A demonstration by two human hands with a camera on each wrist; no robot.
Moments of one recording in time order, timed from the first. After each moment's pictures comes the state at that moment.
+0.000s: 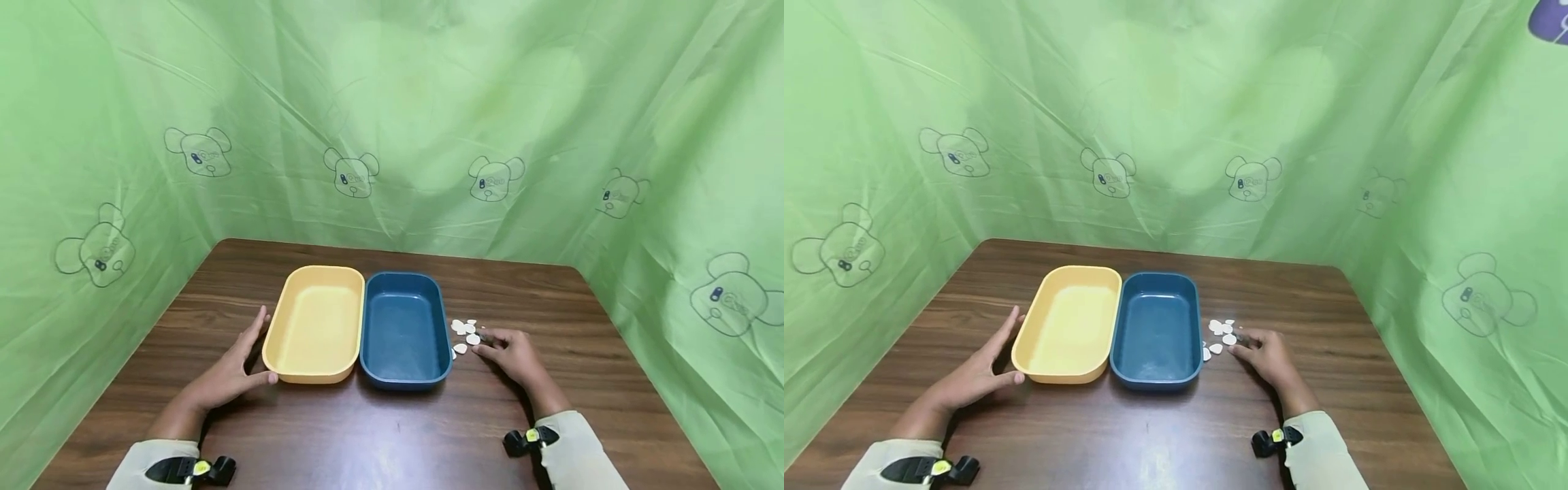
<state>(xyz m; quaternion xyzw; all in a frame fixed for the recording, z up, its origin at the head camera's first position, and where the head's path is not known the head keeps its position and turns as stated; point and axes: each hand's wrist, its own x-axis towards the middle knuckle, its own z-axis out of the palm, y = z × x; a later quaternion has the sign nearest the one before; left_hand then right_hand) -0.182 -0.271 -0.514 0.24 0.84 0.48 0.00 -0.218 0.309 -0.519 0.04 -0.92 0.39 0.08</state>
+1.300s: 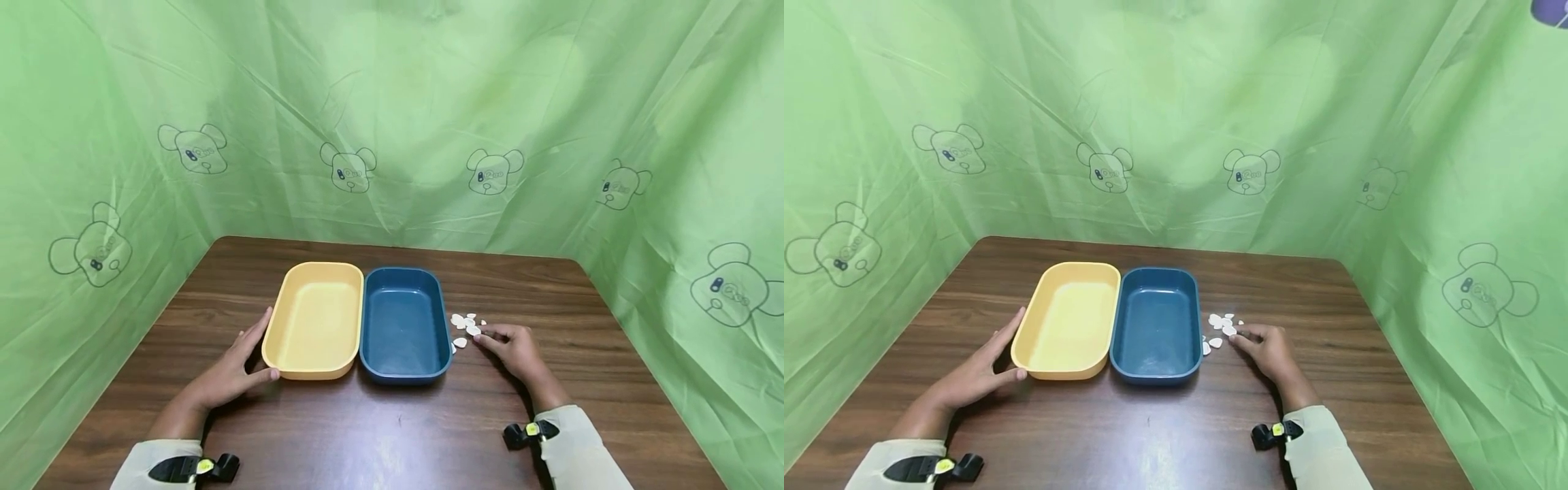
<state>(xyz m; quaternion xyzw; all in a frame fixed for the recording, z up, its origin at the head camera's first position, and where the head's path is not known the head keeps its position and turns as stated) -0.182 -0.268 -0.512 0.26 0.86 0.44 -0.01 -0.214 0.307 -0.521 0.04 -0.92 0.38 0.12</state>
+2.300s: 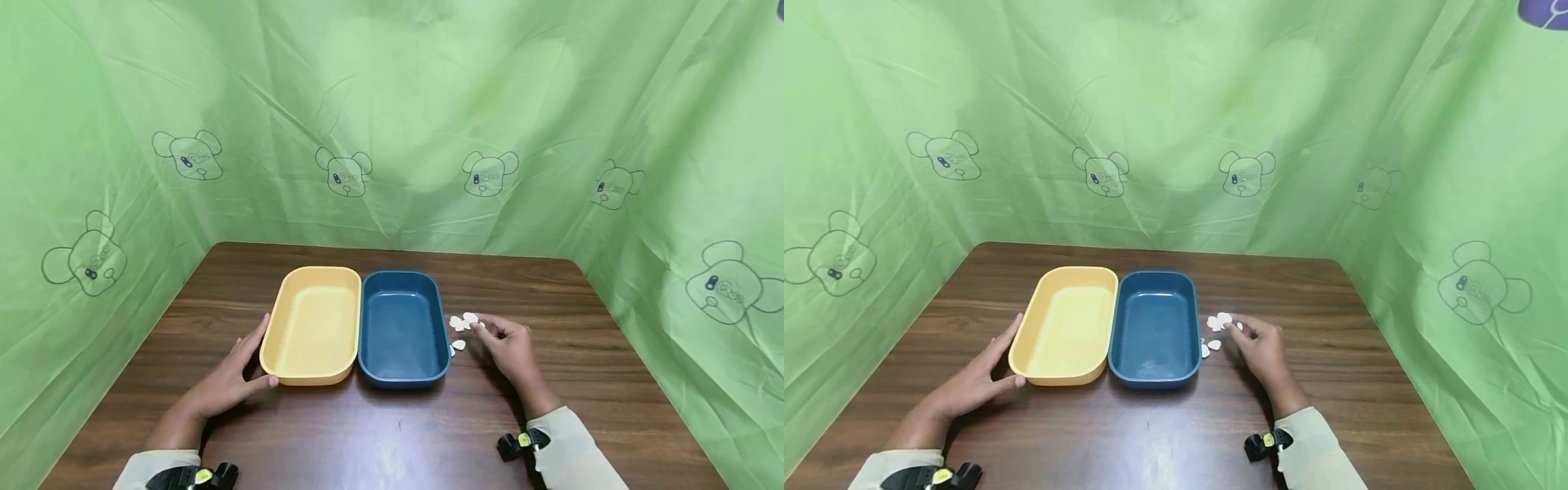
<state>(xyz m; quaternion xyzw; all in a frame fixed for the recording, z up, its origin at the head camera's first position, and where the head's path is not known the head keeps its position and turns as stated) -0.183 -0.267 -0.515 0.27 0.86 0.44 -0.02 -0.211 0.274 -0.511 0.08 -0.83 0.48 0.27</state>
